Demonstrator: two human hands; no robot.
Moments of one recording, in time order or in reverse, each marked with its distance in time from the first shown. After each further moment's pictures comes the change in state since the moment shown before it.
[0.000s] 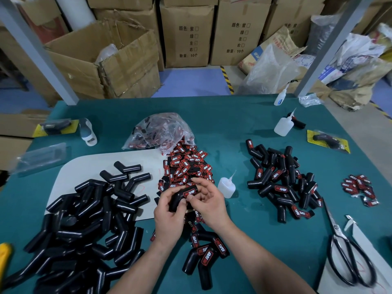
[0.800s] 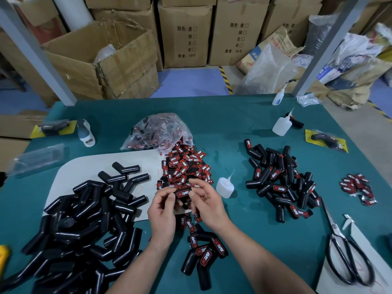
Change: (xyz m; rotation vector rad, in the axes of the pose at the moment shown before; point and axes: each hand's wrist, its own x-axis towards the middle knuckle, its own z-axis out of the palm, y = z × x) left_hand 0.010 -0.004 0.000 -0.141 0.099 -0.132; right_hand -0.002 0.003 -0.006 -0.259 -0.077 -0.109
